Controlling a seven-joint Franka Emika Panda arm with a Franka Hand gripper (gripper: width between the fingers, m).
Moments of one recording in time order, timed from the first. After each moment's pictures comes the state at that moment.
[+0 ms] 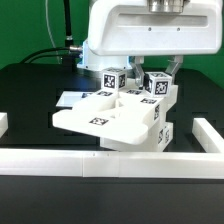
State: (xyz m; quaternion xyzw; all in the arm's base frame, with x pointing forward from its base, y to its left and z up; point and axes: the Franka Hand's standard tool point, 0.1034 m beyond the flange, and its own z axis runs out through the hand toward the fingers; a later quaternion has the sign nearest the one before) arm 0.605 0.047 0.112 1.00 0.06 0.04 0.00
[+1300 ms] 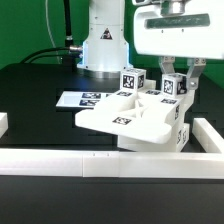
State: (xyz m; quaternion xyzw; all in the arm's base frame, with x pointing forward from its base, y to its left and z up) arm 0.606 0.080 0.111 0.86 -0.51 0.04 -0.05
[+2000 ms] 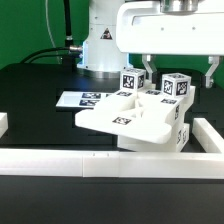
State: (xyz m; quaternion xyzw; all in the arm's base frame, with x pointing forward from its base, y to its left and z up) arm 0.604 0.078 0.113 0.99 -0.14 0.04 -0.03
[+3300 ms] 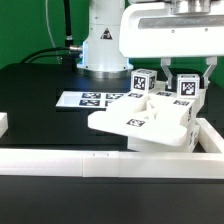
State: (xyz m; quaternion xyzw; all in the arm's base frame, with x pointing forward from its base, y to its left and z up) arm 0.613 0.089 0.111 0.99 -0.13 0.10 -0.03
